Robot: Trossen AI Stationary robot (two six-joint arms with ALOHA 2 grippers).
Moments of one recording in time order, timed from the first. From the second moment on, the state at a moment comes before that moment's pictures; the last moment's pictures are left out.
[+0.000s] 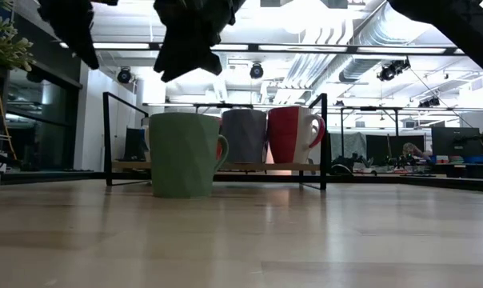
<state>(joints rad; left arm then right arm) -0.26 1.07 1.05 -1.31 -0.56 -0.70 -0.02 2.31 2.34 -0.97 -0.17 0.18</state>
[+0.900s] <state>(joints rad) -0.26 1.07 1.05 -1.17 -0.56 -0.70 0.12 2.31 2.34 -1.09 -0.25 0.23</state>
